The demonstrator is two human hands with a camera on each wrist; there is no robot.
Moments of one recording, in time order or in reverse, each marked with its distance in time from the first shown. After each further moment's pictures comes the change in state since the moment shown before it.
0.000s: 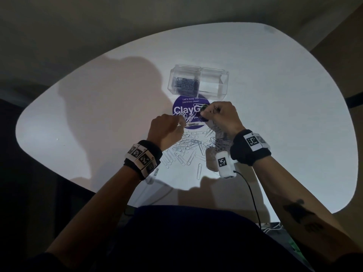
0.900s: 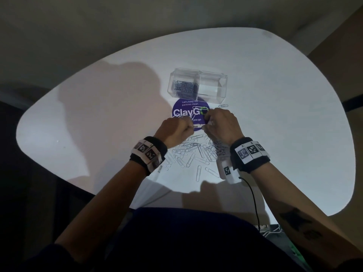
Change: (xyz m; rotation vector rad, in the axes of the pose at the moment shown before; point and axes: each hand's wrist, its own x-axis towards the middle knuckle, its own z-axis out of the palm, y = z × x) left_hand 0.011 0.015 -0.003 -0.157 -0.172 0.125; right_hand -0.011 0.003 0.001 -0.690 -0.044 -0.183
